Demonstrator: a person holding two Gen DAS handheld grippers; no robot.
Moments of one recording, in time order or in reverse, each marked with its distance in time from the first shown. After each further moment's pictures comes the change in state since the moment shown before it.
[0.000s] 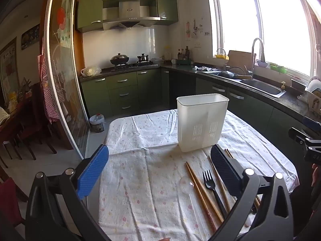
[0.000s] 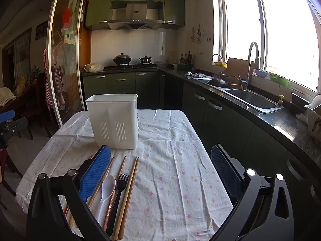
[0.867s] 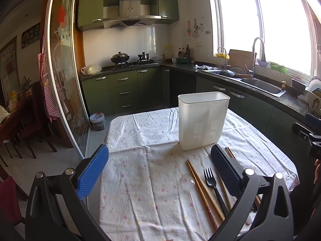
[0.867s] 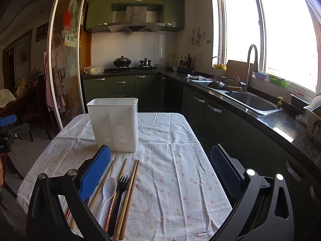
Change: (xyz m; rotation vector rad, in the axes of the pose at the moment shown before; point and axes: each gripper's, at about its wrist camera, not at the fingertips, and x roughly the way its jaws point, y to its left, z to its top) left arm 0.000 -0.001 -0.001 -0.007 0.006 0.001; right arm -0.007 -0.002 0.005 0.002 -0.016 -0.003
